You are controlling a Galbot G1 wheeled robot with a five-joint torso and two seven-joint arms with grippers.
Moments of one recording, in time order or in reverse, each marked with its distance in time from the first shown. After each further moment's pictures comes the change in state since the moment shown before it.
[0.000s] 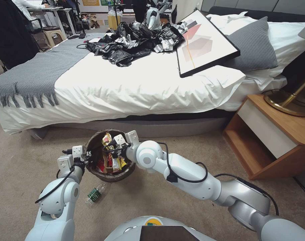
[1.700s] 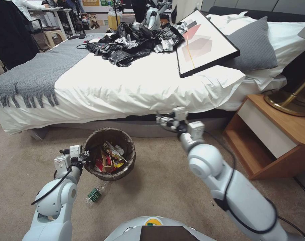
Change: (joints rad) left arm 0.011 0.010 -0.019 -0.014 -0.014 -0.007 0.000; right arm -0.511 -0.299 0.678 0.461 -0.727 0.275 -0.093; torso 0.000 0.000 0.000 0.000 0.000
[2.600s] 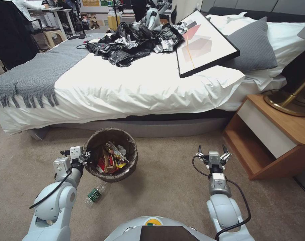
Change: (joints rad) left arm 0.039 0.013 0.009 -0.023 -0.043 -0.034 0.000; right arm -0.598 0.452 0.444 -0.221 -0.763 0.388 -0.201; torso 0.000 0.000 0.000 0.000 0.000
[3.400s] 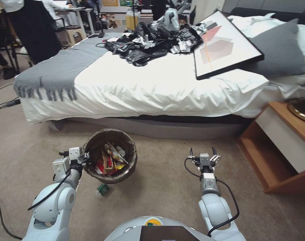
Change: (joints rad) left arm 0.014 0.003 -0.004 -0.015 -0.006 0.012 -0.020; right arm 0.021 0.000 -0.064 -0.045 0.010 -0.025 -0.003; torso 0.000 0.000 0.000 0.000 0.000
